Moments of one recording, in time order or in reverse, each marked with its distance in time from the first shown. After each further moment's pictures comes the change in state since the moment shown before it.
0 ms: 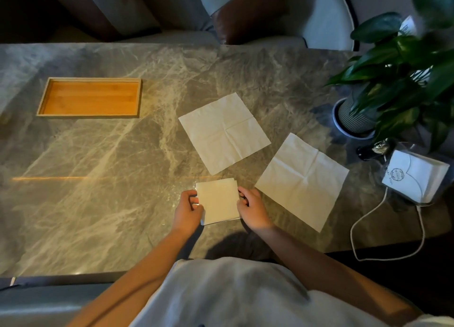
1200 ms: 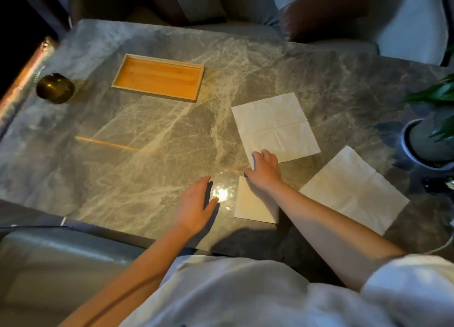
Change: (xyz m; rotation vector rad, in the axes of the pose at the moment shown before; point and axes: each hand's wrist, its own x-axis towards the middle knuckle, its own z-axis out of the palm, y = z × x) left_hand -0.037 -0.010 -0.078 0.421 0.134 0.315; right_hand 0.074 -0.090 0.036 -0.583 -0.096 -0.208
